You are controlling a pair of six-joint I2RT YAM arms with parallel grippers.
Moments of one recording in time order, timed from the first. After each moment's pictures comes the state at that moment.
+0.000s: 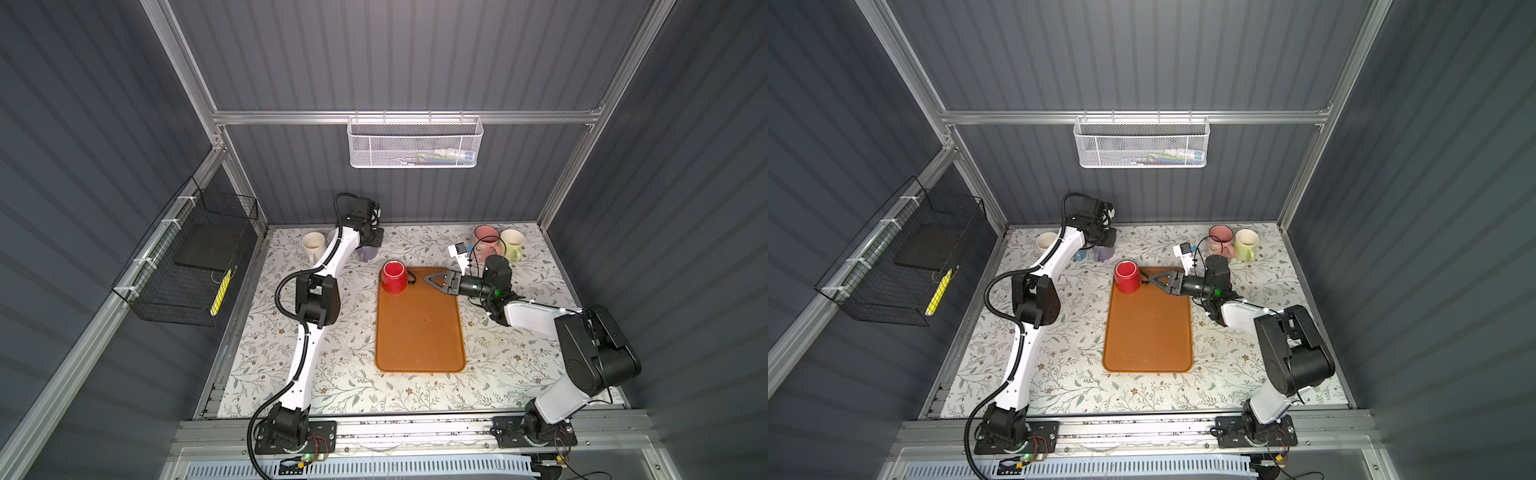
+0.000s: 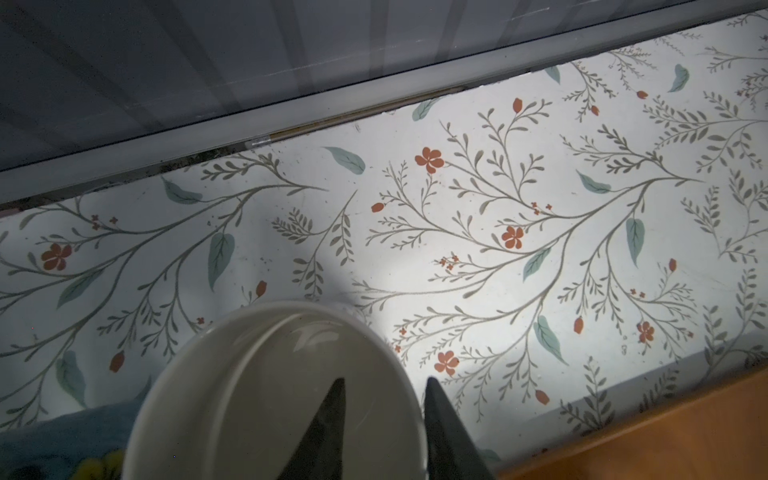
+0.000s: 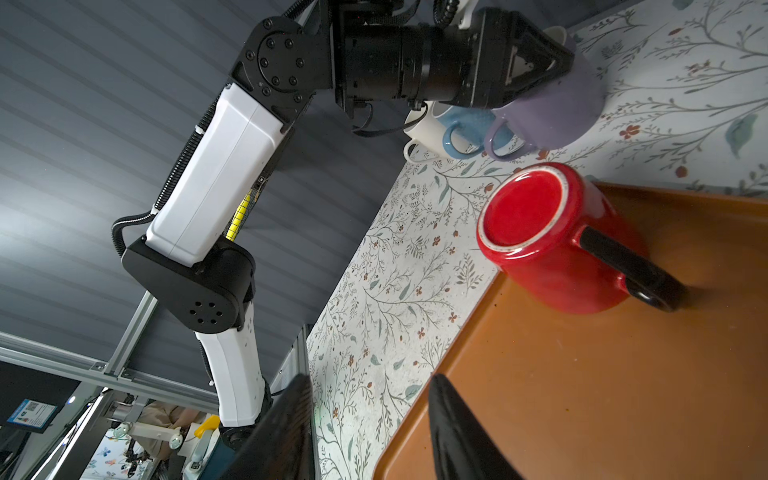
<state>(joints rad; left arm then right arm) -0.33 2.58 2.52 -0.84 0.07 -0.02 0.32 1.65 0.77 0.69 -0.94 0.76</state>
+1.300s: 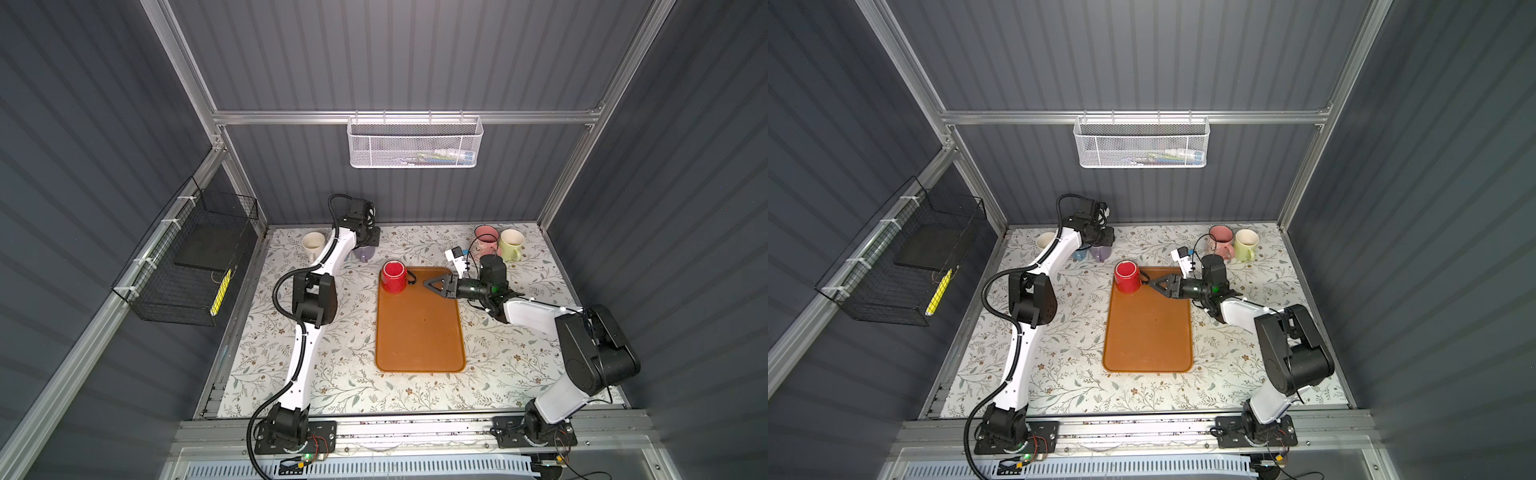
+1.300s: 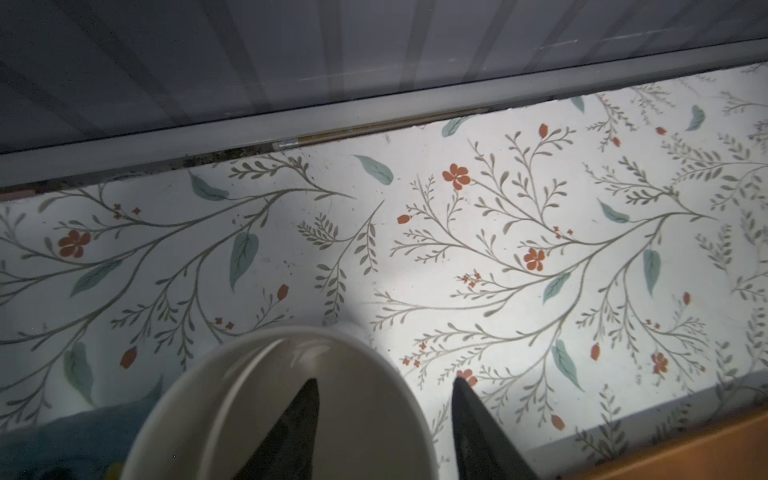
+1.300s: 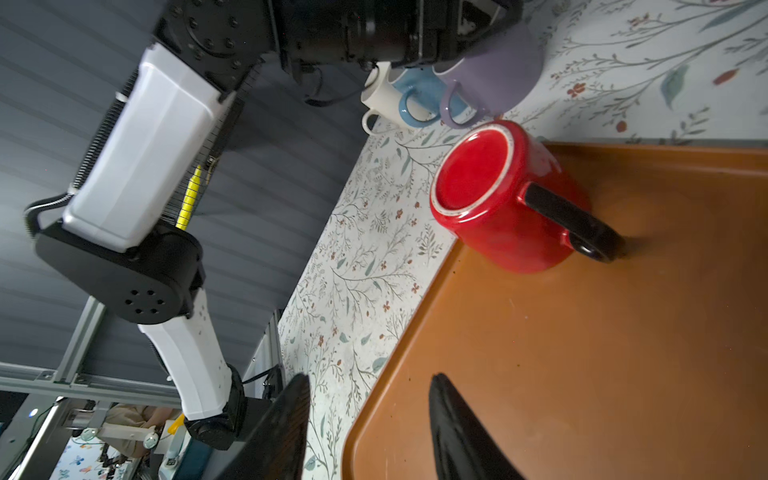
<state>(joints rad) -0.30 2.52 2.43 -0.76 0.08 -0.07 0.33 1.62 0.84 0.35 -0.86 0.55</state>
